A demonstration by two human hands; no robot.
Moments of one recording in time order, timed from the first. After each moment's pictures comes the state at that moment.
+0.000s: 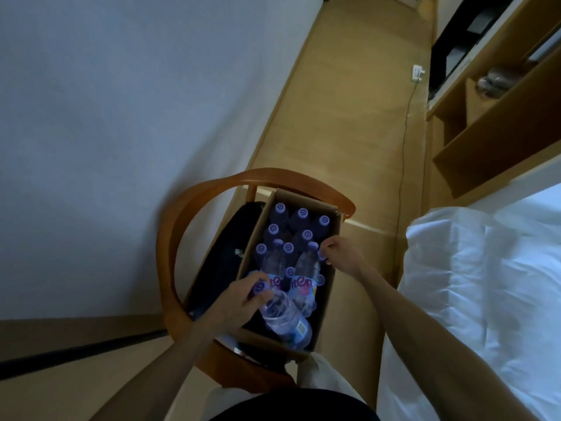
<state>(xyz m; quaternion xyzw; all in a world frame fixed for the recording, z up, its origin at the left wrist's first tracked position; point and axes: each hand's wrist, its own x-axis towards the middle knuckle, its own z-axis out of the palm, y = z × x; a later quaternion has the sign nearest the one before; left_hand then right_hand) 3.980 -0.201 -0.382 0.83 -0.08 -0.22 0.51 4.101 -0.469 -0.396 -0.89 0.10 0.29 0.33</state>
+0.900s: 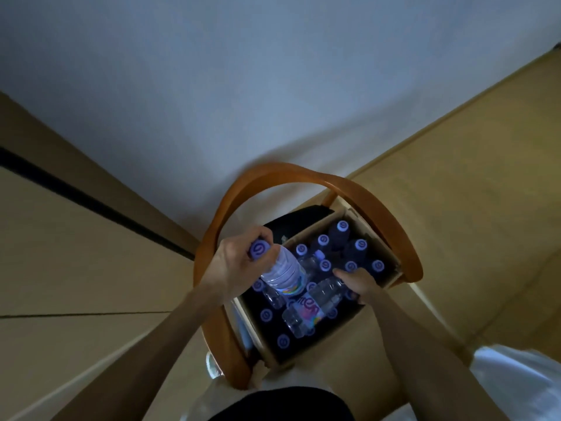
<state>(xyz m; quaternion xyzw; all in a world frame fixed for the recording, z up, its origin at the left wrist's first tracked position) 3.970 -0.251 -0.295 0.86 0.20 0.15 0.44 4.175 -0.455 -0.466 -0.82 0.00 0.52 0.24</state>
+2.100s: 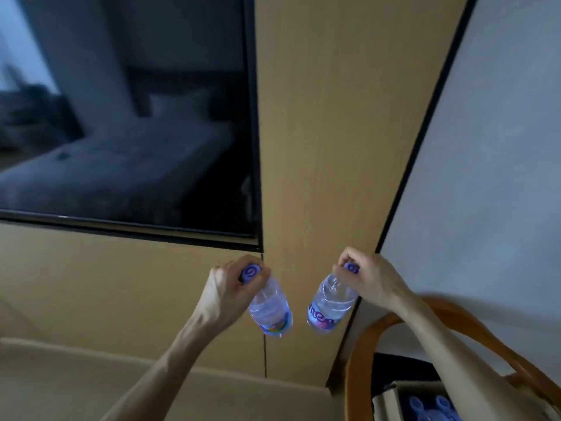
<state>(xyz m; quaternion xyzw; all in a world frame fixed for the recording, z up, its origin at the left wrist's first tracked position) 3.547 -0.224 -0.155 0.73 0.49 0.42 0.23 3.835 -0.214 -0.154 -0.64 -0.71 0.19 0.24</state>
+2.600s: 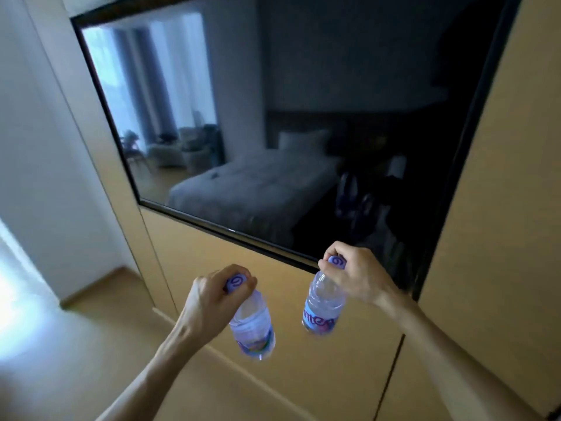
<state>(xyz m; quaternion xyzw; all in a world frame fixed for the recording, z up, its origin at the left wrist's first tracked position) 3.285 -0.266 -0.097 0.62 0.65 0.44 0.06 3.527 -0.126 -0.099 -0.44 -0.81 0.23 0.32</state>
